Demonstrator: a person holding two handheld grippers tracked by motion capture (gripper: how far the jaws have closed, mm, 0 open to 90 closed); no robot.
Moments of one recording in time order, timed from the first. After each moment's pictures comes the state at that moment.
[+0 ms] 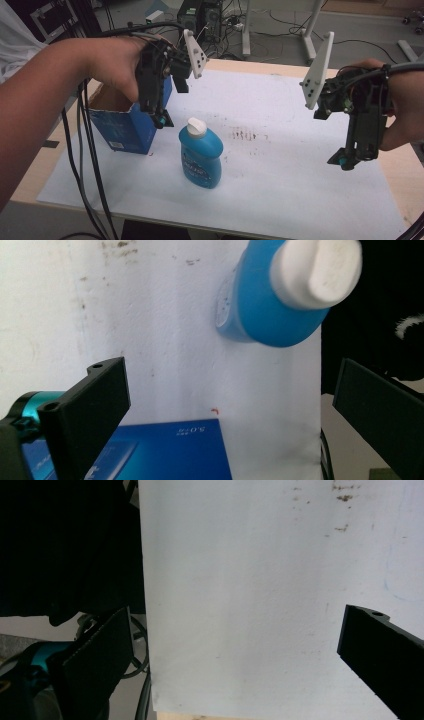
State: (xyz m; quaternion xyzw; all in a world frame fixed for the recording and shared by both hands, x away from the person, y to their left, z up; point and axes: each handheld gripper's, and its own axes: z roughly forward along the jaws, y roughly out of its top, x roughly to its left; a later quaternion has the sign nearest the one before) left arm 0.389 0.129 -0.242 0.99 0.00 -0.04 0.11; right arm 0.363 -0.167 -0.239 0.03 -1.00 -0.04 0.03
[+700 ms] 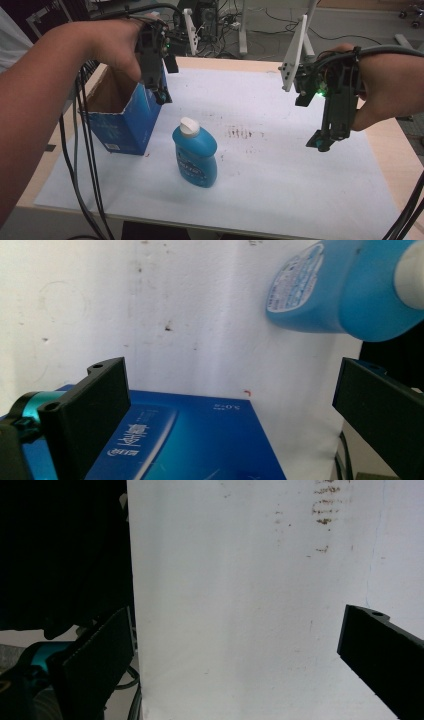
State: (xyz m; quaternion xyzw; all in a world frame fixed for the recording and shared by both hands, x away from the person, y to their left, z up) left arm 0.429 0.129 -0.235 1.00 0.07 -0.02 0.07; right arm 0.379 -0.153 -0.236 0.03 -1.00 -0.05 0.03
